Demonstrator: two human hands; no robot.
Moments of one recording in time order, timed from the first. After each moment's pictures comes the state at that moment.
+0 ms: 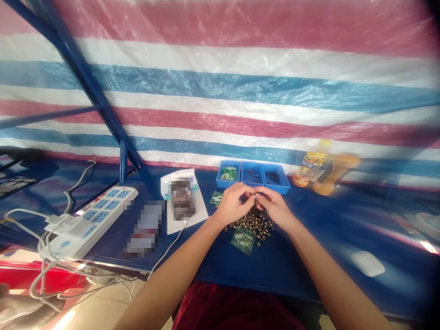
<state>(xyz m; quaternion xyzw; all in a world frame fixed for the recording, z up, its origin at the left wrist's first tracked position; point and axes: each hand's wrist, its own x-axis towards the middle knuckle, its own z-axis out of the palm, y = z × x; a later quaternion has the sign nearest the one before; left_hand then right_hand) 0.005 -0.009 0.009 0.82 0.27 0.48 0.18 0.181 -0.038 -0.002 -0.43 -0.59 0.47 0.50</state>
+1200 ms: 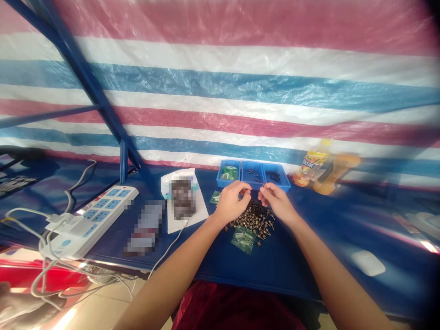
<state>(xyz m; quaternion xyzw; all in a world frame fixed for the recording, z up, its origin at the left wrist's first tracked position) 0.005 -0.007 0.007 0.80 0.35 0.46 0.18 0.198 -0.027 -0.008 -0.47 -0.59 0.43 0.50</state>
